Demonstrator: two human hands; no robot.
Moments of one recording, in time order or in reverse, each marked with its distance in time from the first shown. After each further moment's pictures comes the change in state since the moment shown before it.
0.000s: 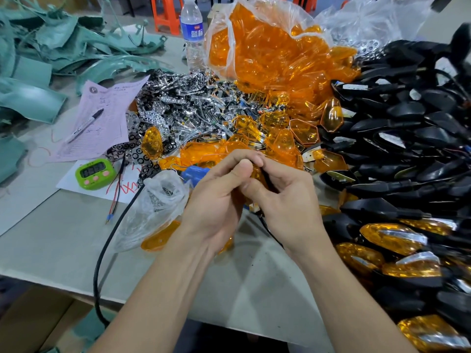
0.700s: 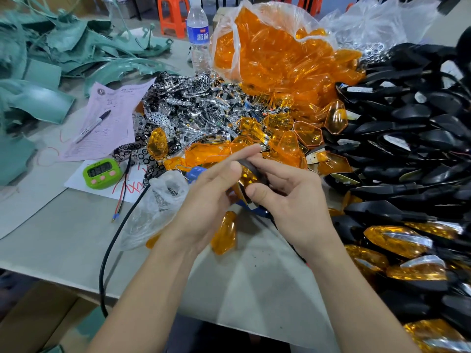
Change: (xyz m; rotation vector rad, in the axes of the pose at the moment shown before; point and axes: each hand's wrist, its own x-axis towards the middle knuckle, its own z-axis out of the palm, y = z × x) left_hand -0.006 0.007 -0.030 0.266 -0.002 -0.011; right_hand -0.004 -0.009 -0.009 -0.032 -0.058 0.015
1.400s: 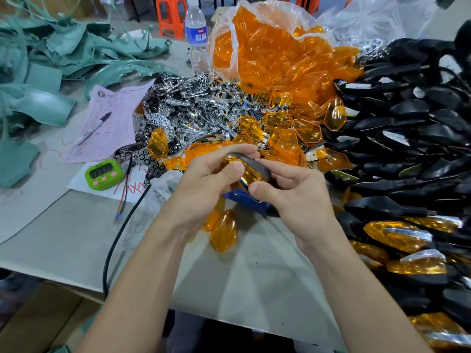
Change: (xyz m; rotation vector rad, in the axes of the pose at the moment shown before) left_hand 0.009 0.016 -0.010 0.229 -0.027 0.069; right_hand -0.001 -0.003 -0.004 0.068 0.094 0.207
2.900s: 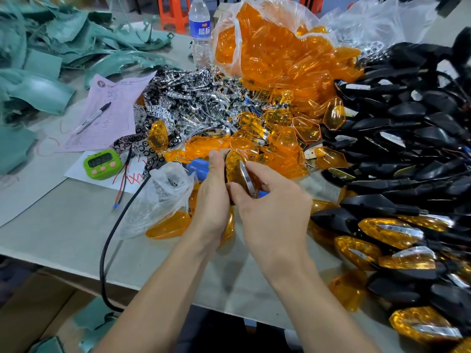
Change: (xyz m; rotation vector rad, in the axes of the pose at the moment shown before) left_hand -0.014 -0.026 0.040 -0.126 0.326 -0.126; right_hand -0.028 0.001 0.055 -0.495 0.340 -0.195
